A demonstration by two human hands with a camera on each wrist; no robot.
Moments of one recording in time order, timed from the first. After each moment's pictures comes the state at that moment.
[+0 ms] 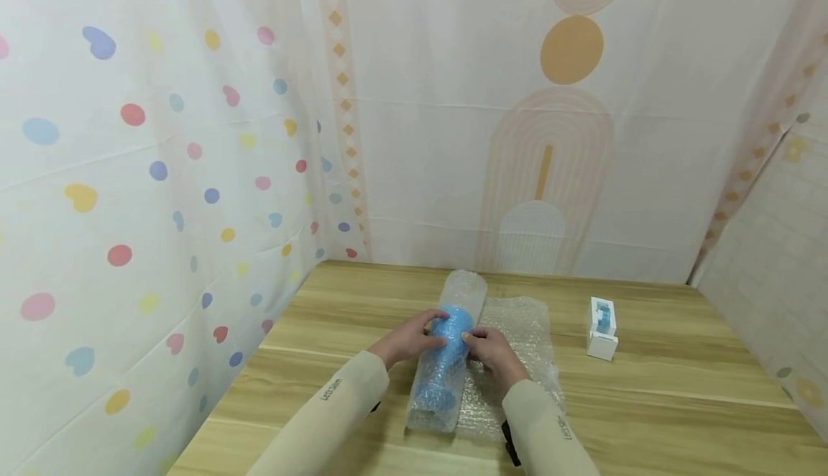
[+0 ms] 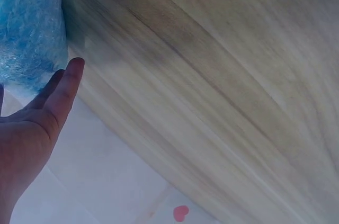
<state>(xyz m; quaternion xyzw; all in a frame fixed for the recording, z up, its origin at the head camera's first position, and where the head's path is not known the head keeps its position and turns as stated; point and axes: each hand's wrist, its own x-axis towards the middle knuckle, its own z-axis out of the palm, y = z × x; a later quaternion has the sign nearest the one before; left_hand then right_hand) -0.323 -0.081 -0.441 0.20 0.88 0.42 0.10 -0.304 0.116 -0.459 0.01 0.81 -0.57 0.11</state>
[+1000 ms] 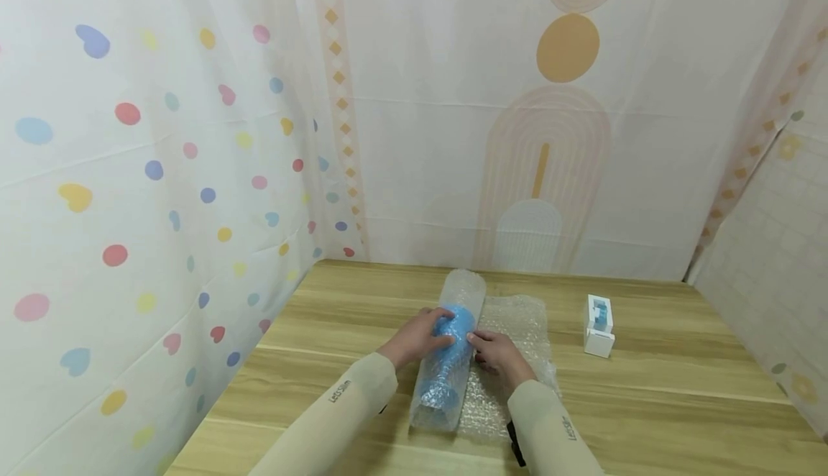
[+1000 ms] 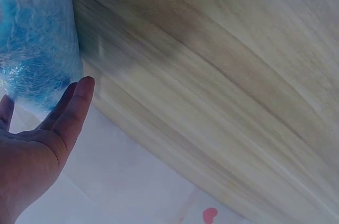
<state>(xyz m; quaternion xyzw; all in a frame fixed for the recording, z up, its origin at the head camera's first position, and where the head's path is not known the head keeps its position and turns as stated) -0.315 -0.060 -0.436 0.20 0.93 0.30 0.03 -0.301 0.127 -0.466 0.03 0.79 -0.60 0.12</state>
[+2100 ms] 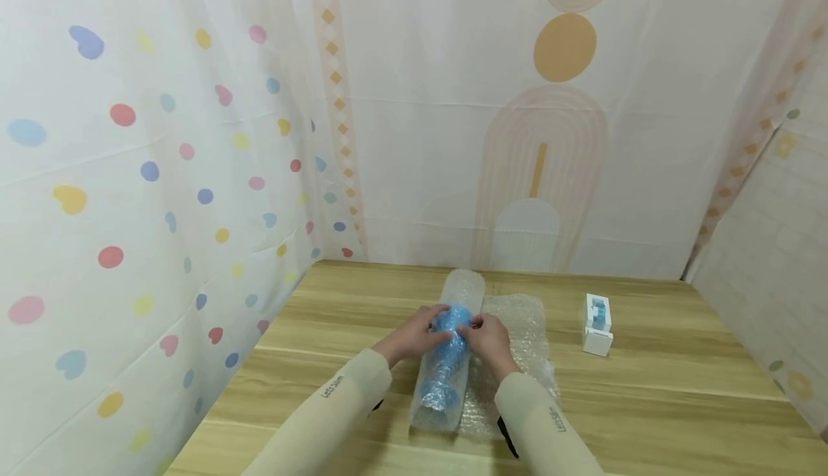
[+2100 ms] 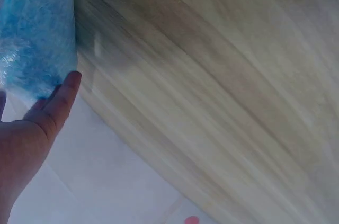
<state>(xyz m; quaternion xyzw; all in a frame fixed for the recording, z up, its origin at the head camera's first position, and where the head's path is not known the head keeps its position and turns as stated) -0.320 -0.068 -0.435 0.22 0.89 0.38 0.08 -0.299 0.111 -0.441 0.03 0.86 -0.51 -0.01</state>
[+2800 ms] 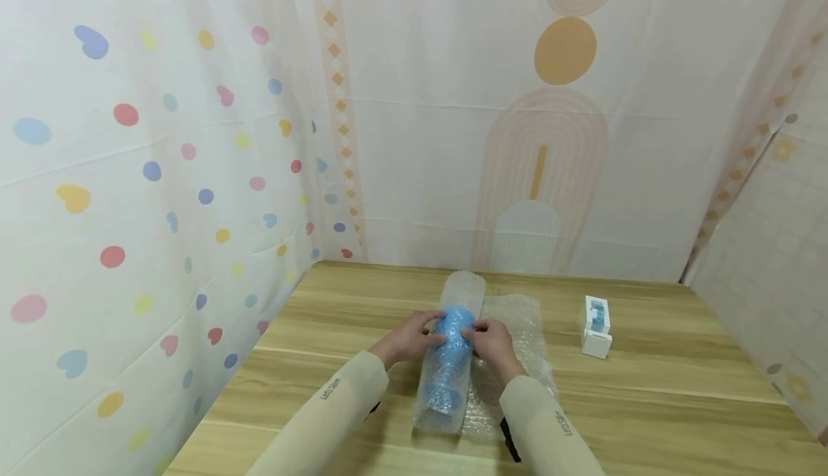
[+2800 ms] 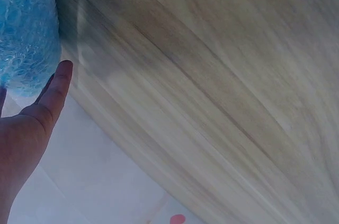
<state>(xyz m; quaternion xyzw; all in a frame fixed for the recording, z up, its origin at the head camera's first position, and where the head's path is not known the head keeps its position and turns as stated) -0.320 -0.075 -0.439 0.20 0.89 0.41 0.08 -0.300 0.113 -0.446 0.05 0.80 -0.59 0.02</state>
